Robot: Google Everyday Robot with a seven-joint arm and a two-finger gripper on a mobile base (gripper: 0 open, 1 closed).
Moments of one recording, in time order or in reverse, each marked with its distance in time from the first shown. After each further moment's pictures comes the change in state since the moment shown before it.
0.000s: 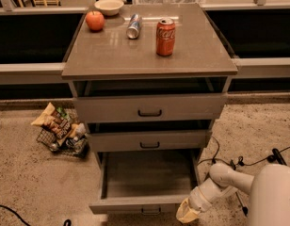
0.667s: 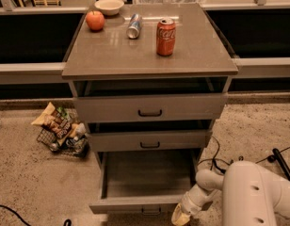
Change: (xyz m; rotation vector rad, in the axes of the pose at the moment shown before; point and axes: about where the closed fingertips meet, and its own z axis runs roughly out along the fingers) arm 0.052 -0.052 0.059 0.039 0.143 0.027
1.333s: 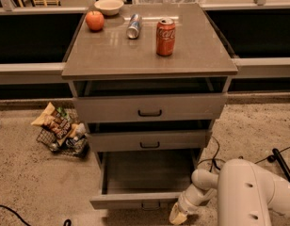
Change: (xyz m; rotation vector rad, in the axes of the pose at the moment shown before) arm -0.005 -0.016 0.015 0.014 0.037 -0.023
